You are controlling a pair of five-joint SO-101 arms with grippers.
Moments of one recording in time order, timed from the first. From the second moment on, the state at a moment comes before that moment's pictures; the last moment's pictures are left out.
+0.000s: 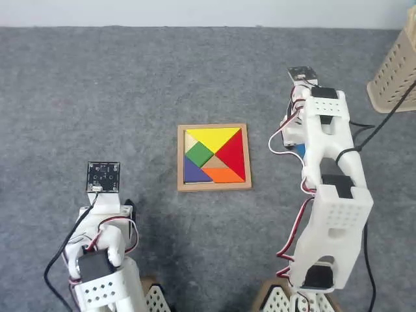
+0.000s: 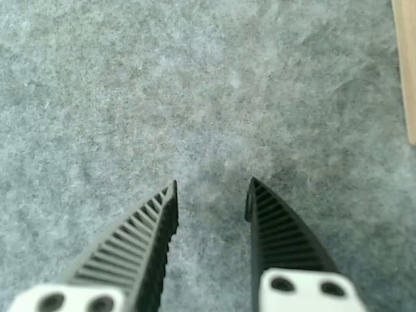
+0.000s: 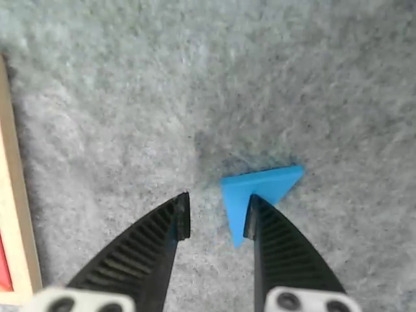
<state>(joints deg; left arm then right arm) -23.5 -103.3 97.3 72.0 -11.1 -0.4 32.8 -11.8 72.8 10.5</state>
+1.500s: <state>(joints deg) -23.6 -103.3 97.3 72.0 -11.1 6.6 35.2 -11.5 72.8 10.5</state>
